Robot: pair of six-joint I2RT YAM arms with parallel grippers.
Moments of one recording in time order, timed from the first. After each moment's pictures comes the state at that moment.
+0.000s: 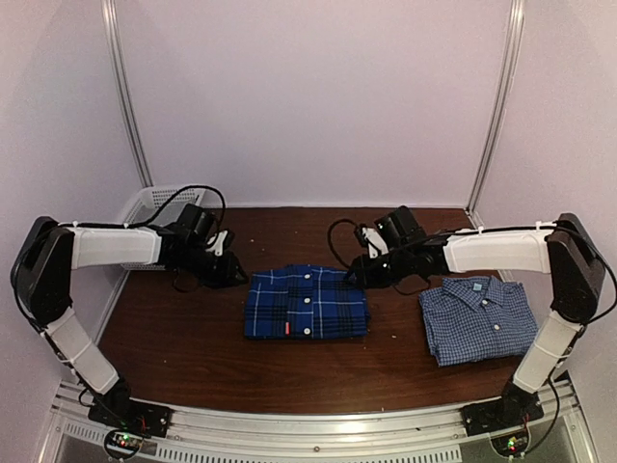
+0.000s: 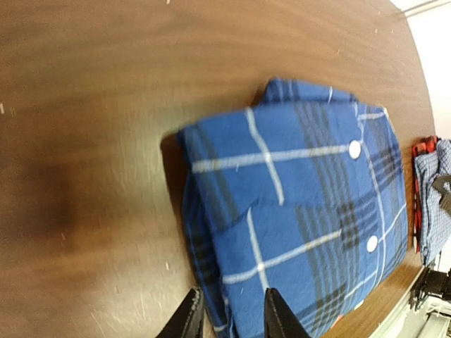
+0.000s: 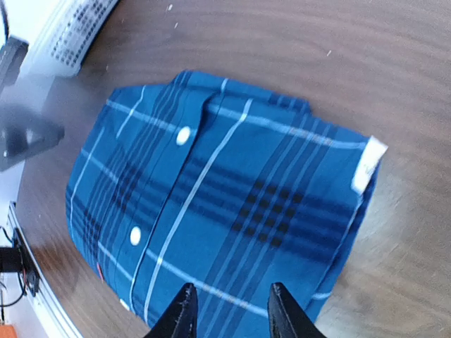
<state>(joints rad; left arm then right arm) -0.46 1.65 1.03 -0.32 0.33 -0.47 0.67 1.70 1.12 -0.21 -0.19 0.48</state>
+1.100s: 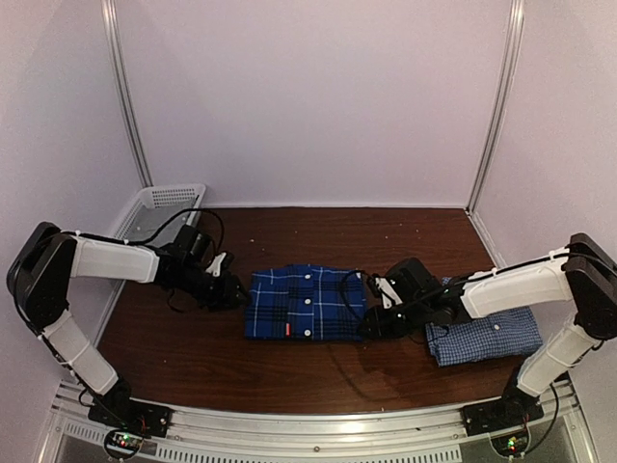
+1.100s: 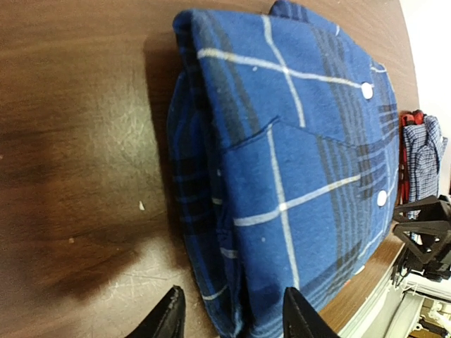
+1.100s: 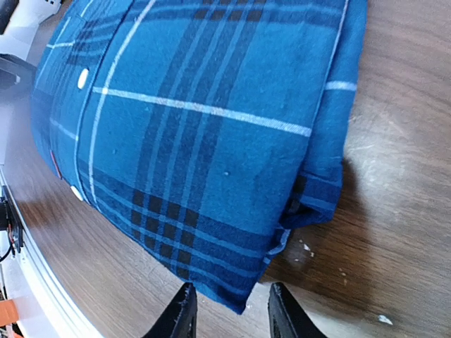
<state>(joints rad) -0.47 1.61 0.83 -0.20 0.47 -0.55 0.83 1.54 0.71 -0.08 -0.18 0.66</state>
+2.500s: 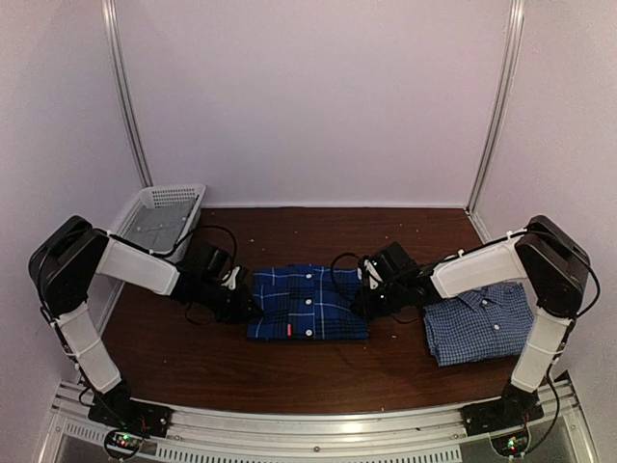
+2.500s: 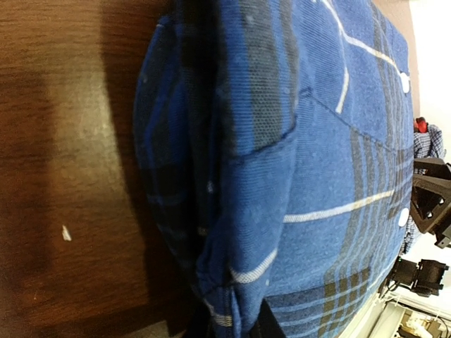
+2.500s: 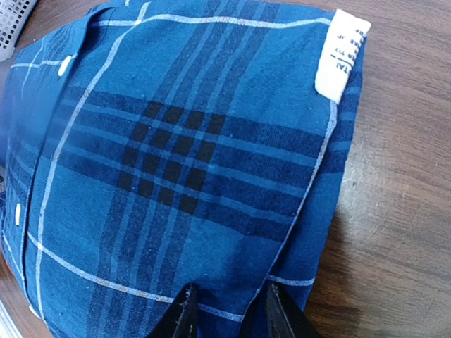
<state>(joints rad) -0.56 1.76 0.80 0.01 0.47 -0.73 0.74 1.79 0.92 -0.04 -0.07 0.55</state>
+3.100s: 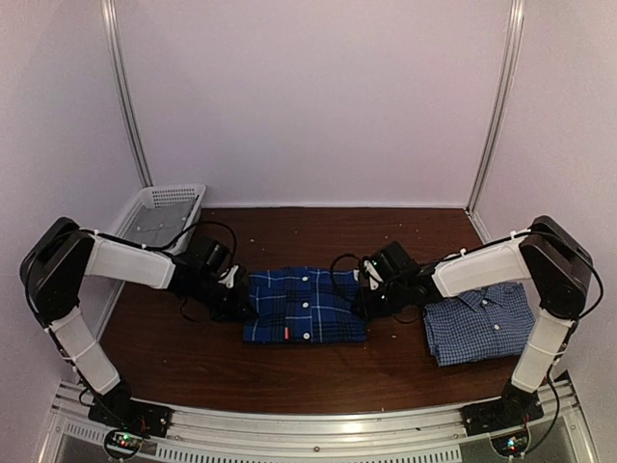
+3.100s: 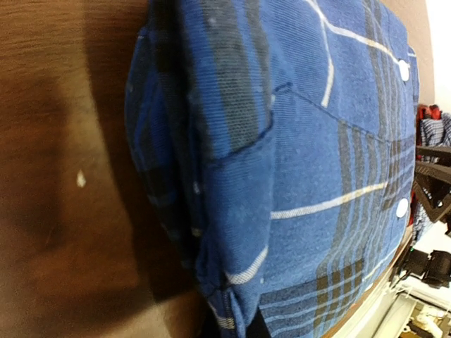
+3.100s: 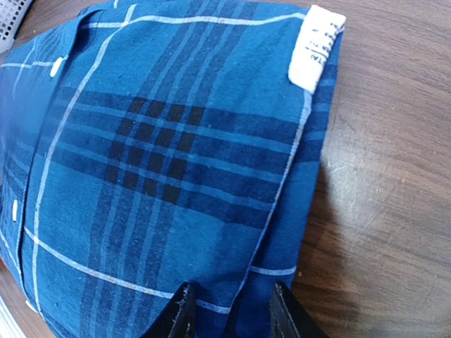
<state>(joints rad) -0.56 1.71 0.83 -0.15 0.45 -0.69 0.75 1.77 0.92 -0.08 -0.07 0.54</state>
